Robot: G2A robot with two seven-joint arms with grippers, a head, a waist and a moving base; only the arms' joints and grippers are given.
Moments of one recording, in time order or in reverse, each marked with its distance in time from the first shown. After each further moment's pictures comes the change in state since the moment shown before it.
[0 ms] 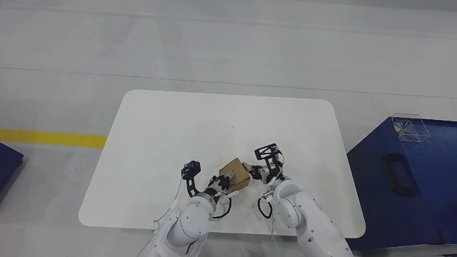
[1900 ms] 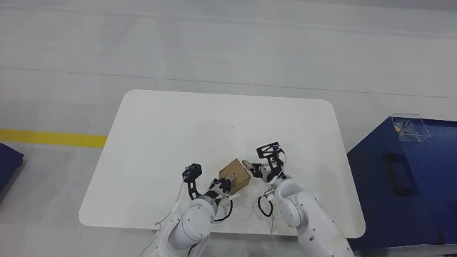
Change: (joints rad) left arm 0.001 0.006 0.023 0.006 -0.015 0.020 0.017; right arm -0.009 -0.004 0.028 -0.010 0.030 -0.014 -0.069
